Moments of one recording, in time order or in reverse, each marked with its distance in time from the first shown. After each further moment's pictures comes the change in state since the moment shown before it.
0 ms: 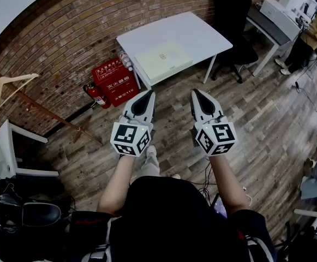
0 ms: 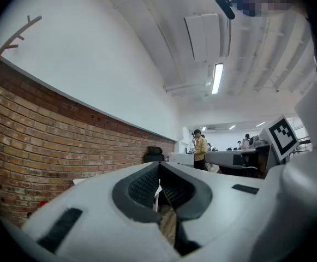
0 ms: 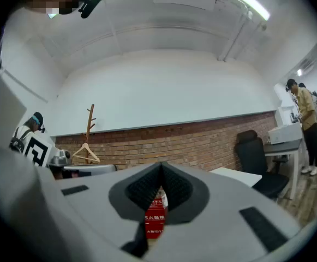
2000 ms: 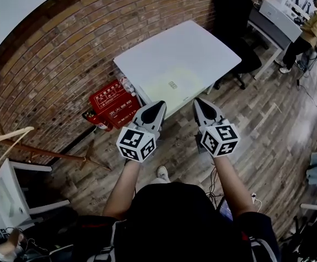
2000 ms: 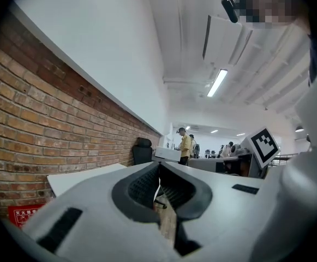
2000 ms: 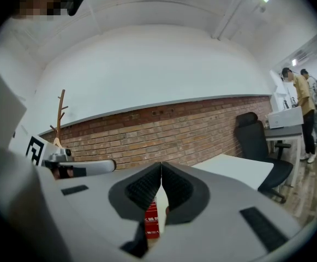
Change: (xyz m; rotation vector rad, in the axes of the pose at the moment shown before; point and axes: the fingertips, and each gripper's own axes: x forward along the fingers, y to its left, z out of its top) left arm 0.145 0.146 -0.024 -0.126 0.090 -0.240; right arm 0.210 -0.048 -0.044 0.077 0.149 -0.085
